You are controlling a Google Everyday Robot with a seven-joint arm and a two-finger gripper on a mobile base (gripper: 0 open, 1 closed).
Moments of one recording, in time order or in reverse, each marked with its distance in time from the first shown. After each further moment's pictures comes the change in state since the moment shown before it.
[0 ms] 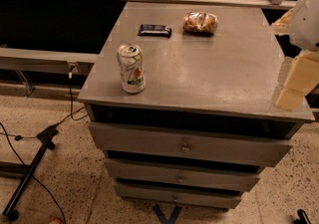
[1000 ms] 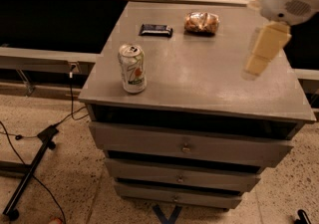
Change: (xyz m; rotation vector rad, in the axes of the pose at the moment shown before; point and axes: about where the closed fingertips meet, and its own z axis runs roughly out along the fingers) arm -0.040 -0.068 0.013 0.074 -0.046 -0.019
